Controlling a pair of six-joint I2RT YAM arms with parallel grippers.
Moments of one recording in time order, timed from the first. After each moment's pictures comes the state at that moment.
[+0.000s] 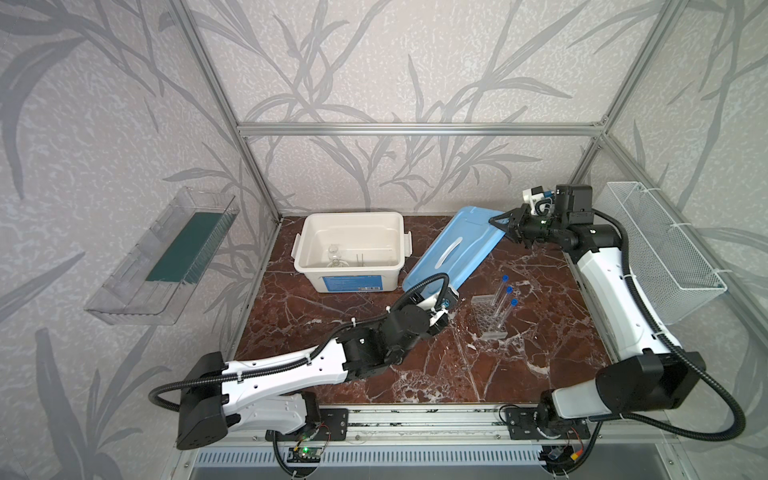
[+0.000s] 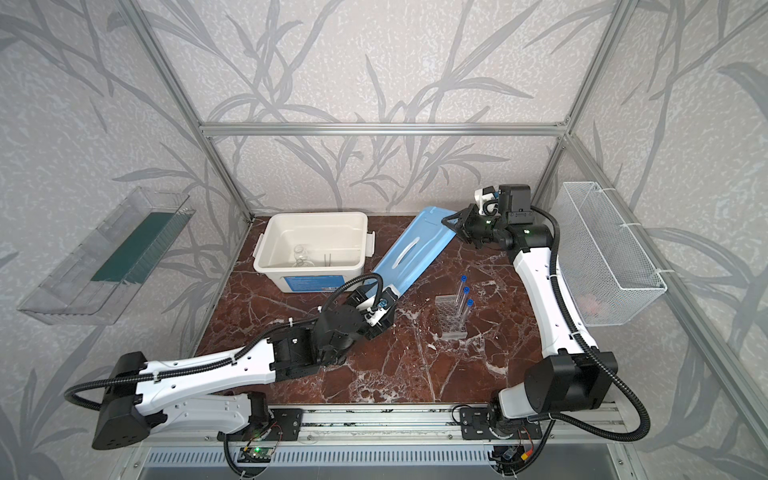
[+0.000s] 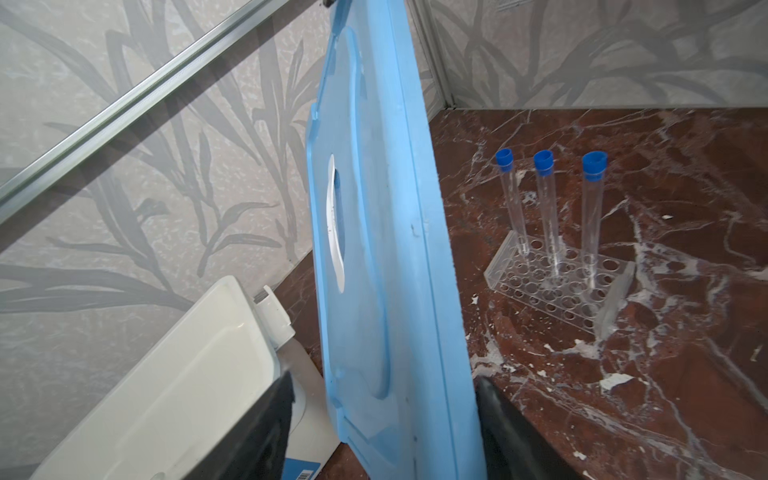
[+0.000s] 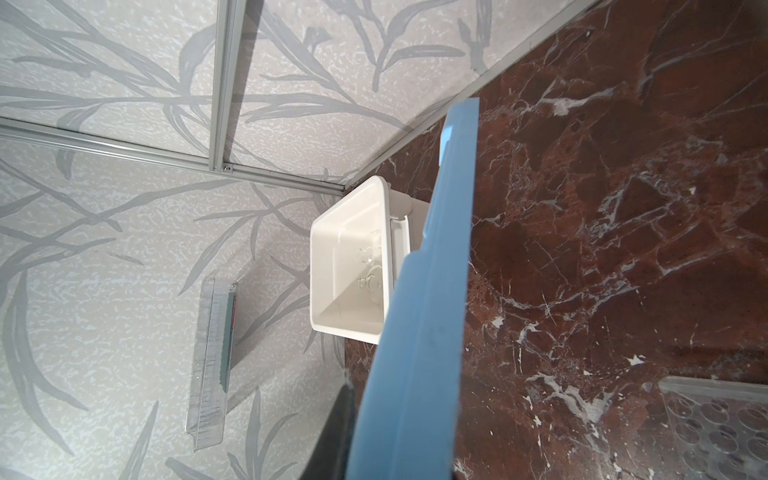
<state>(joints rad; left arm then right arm) -1.18 1.18 0.89 -0.05 -0.58 0.24 0.05 1.47 1.56 -0.69 -0.70 0.79</state>
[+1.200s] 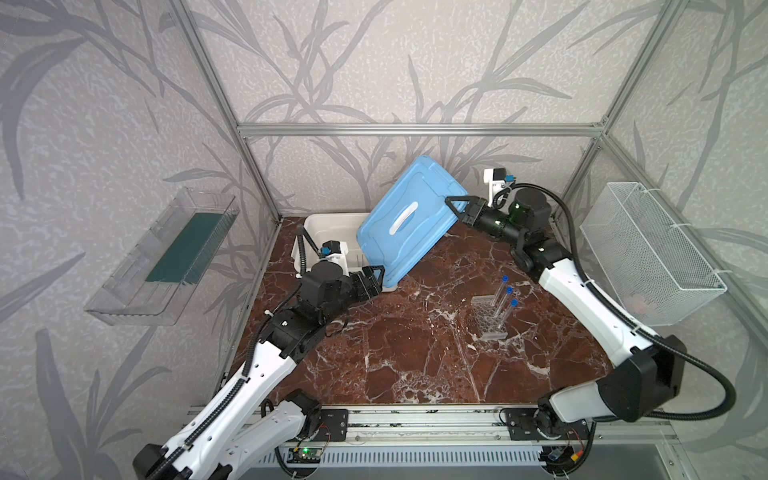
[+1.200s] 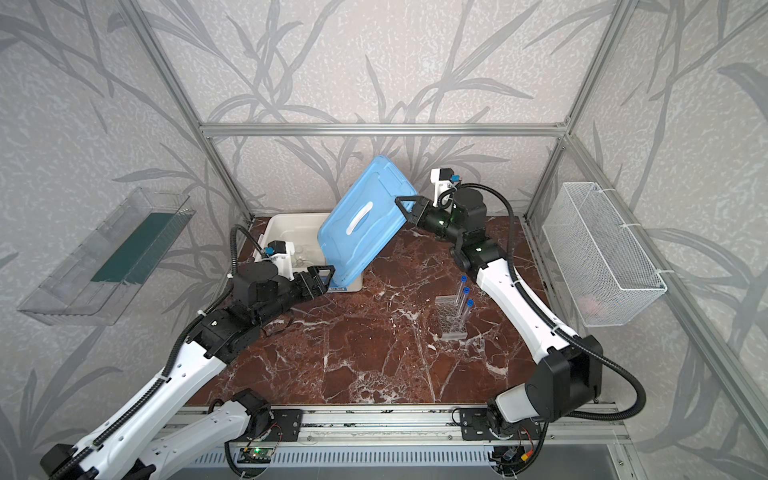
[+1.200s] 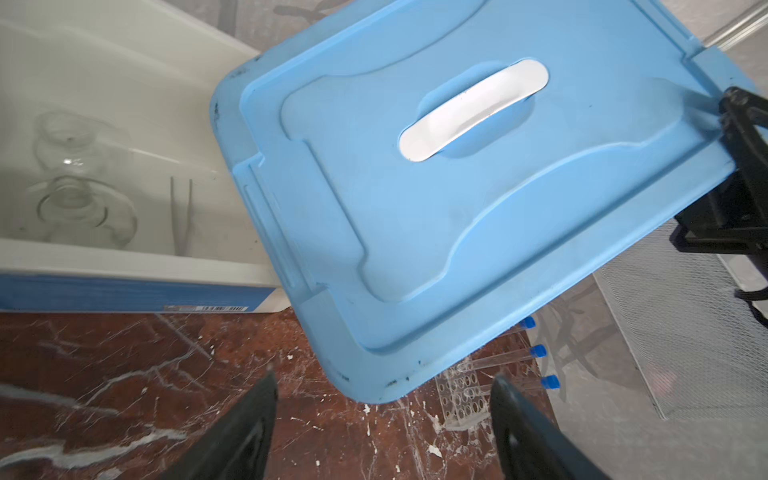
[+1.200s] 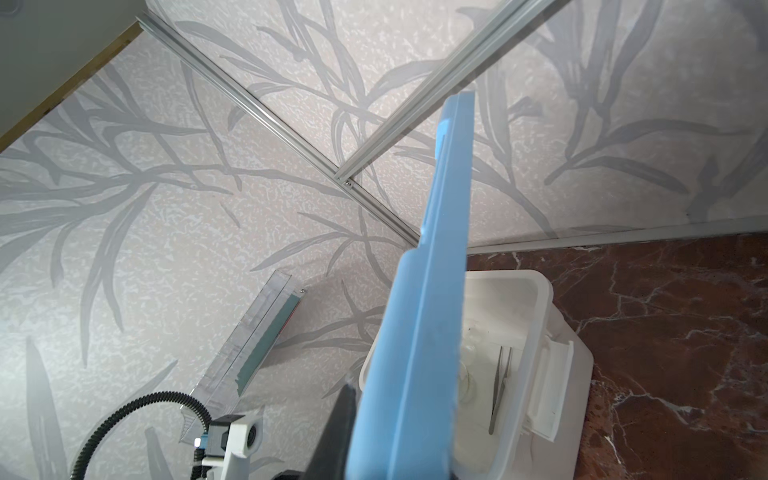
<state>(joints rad) -0.51 0.89 0.89 -0.42 -0.02 -0.73 0.39 1.49 1.39 0.08 -0.47 0.85</state>
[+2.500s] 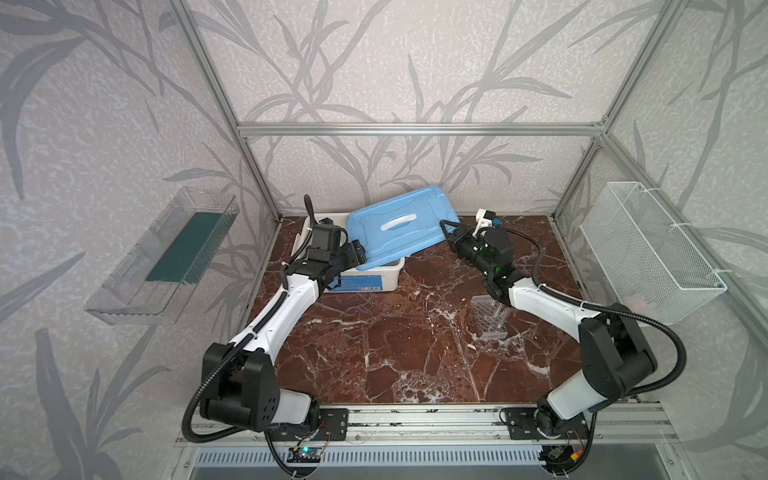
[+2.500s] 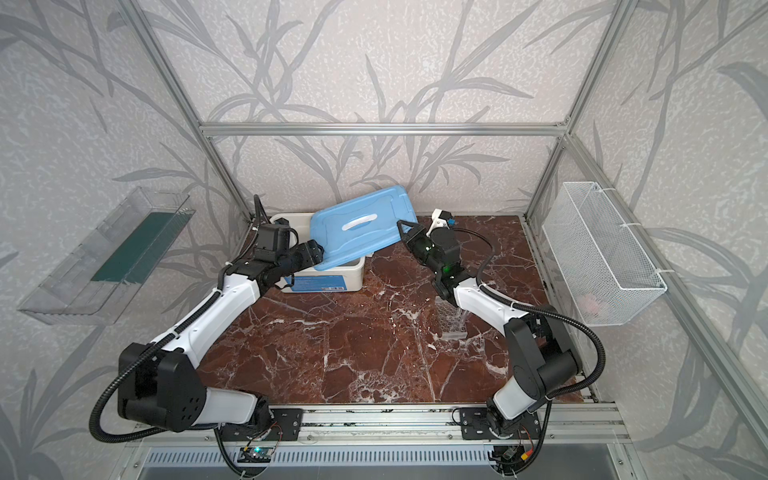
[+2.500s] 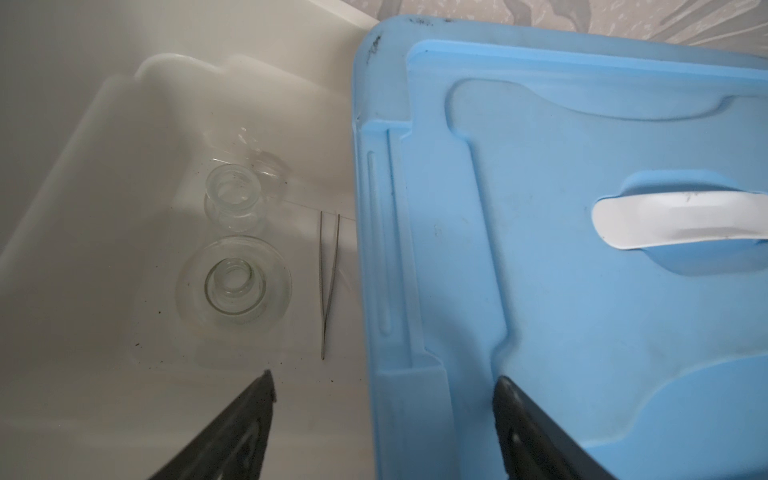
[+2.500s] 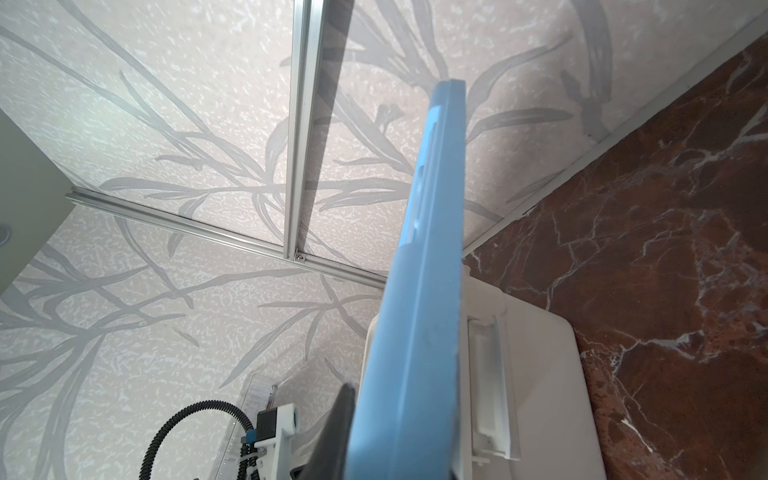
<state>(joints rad) -0.20 1.40 1.11 -0.40 0.02 -0.52 0.48 1.59 0.99 0.57 -0.15 1.22</state>
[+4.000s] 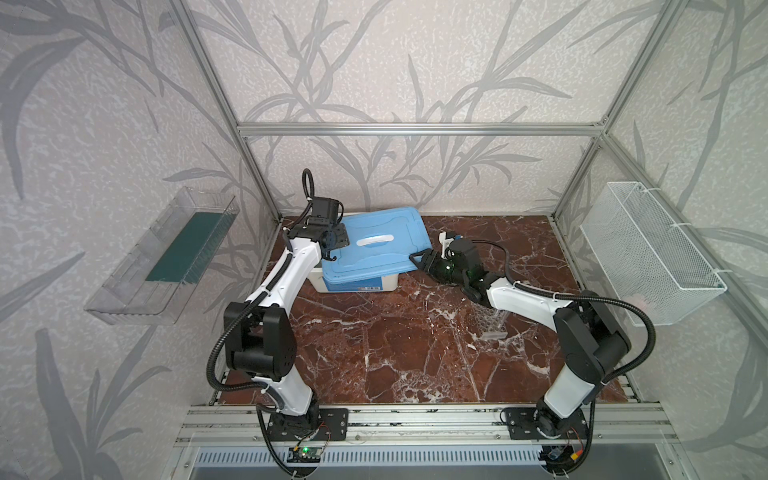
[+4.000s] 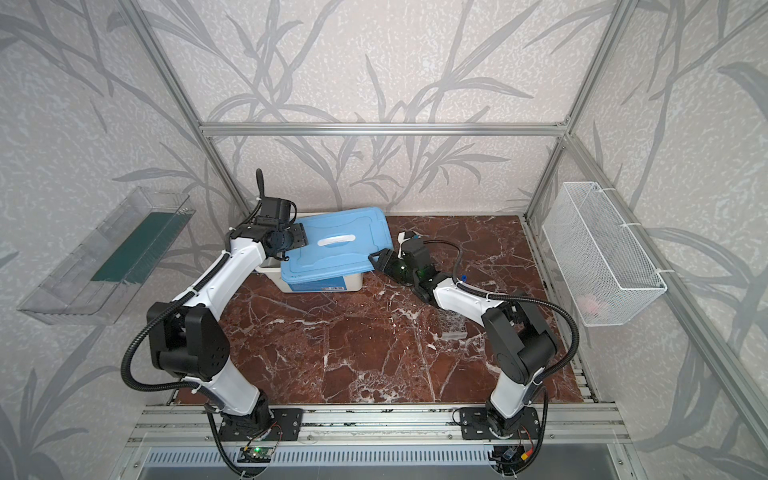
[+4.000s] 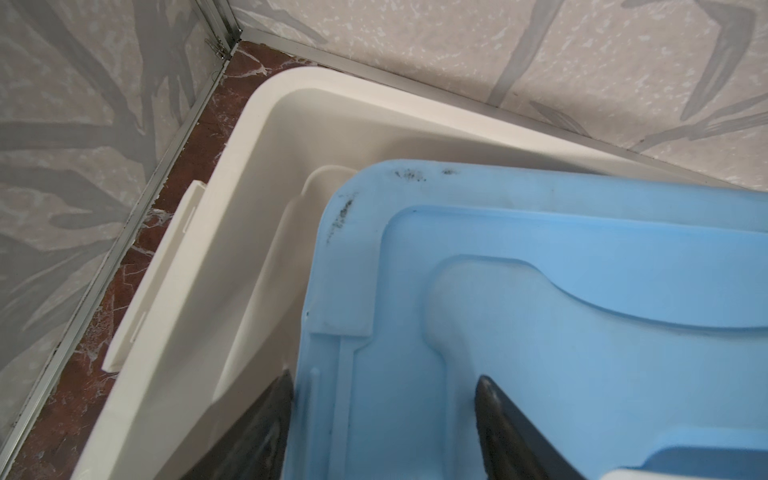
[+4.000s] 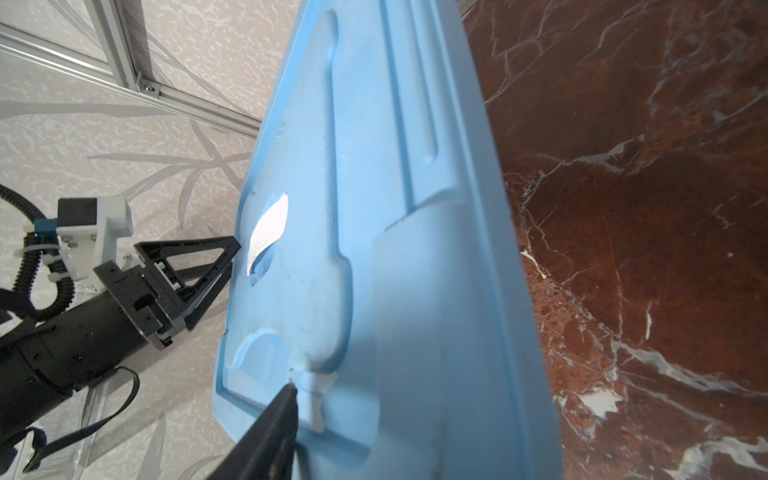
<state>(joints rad) -0.12 1.69 1.51 -0.68 -0.24 -0.37 0.60 1.72 1.08 0.24 -0.27 1.03</state>
